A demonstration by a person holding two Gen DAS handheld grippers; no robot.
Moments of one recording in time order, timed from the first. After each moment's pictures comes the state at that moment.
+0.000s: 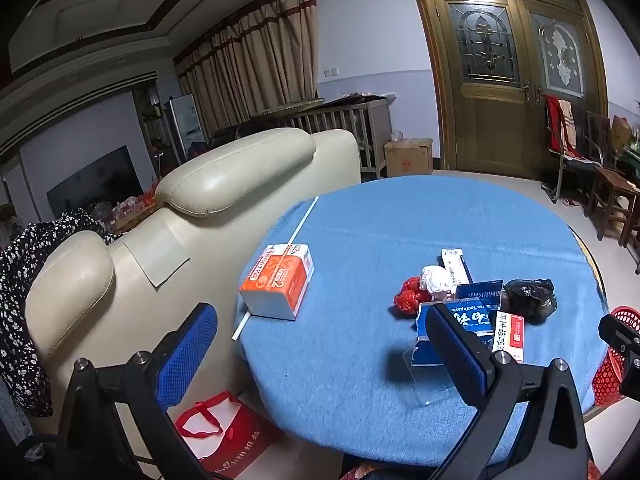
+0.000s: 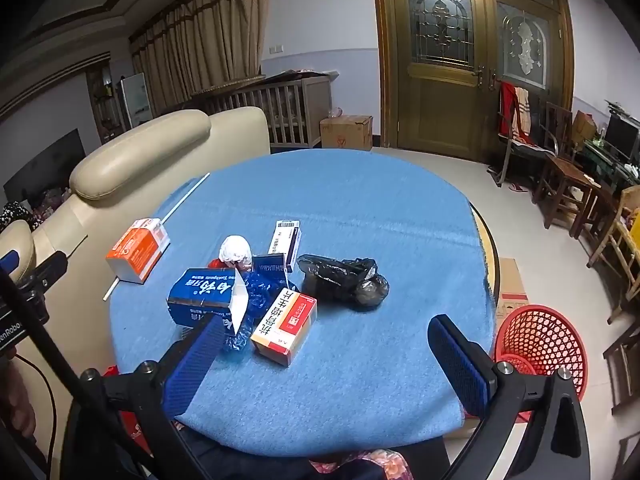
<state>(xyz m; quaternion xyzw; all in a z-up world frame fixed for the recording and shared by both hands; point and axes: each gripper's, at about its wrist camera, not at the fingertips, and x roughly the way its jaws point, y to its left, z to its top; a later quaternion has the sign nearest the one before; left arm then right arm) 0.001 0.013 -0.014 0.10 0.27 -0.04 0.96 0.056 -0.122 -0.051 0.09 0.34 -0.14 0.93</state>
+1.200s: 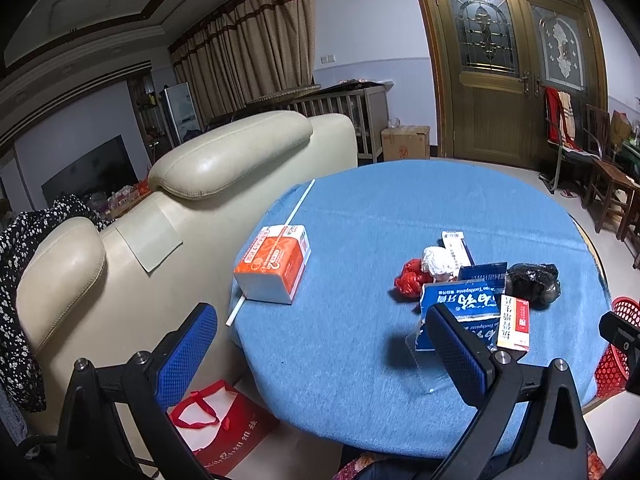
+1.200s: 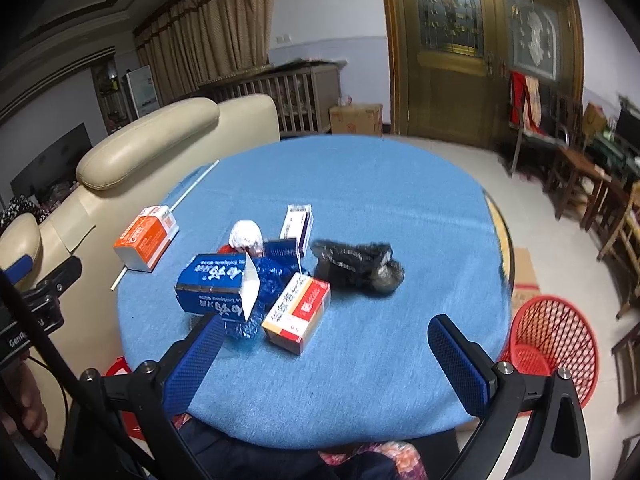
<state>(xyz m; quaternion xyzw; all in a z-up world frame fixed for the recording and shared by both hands) 0.009 0.017 -0.034 0.10 0.29 -0.04 0.95 0.063 -0.122 -0.066 0.11 0.38 -0.12 0.91</state>
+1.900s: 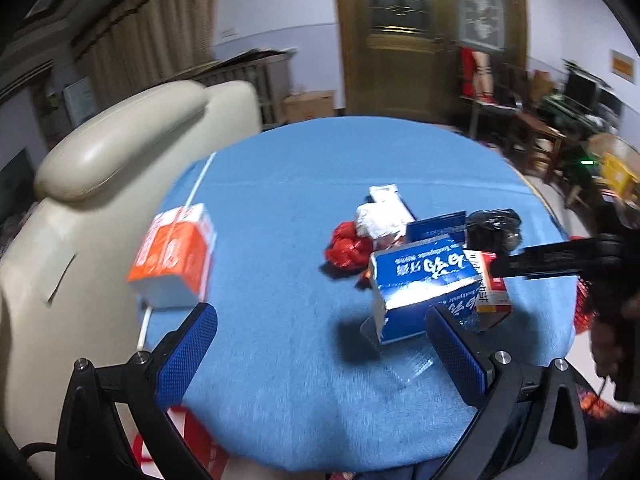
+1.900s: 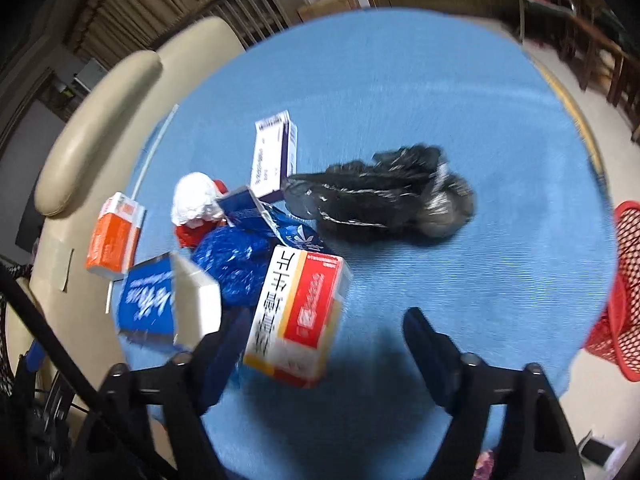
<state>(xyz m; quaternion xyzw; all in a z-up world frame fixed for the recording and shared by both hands) 0.074 0.004 -0.085 0.14 0.35 -0.23 0.90 0.187 -0.166 -0.170 0.27 0.51 -0.08 0.81</state>
